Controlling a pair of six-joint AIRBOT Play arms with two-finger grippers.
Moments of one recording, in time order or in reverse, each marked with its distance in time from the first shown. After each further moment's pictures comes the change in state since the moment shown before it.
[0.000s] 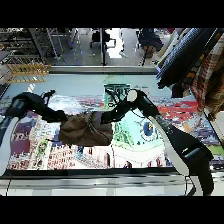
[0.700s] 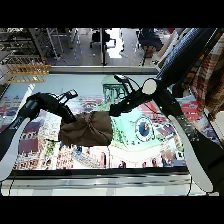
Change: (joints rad) left arm -0.134 0.012 -0.005 -0.008 -0.117 0.866; right arm -0.045 0.217 -0.019 -0.107 0.019 -0.044
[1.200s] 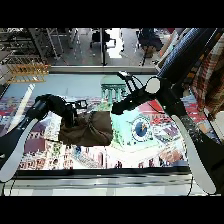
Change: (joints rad) left arm -0.079 -0.013 0.000 0.093 0.013 0.241; right arm -0.011 0.017 0.000 -0.029 -0.011 0.000
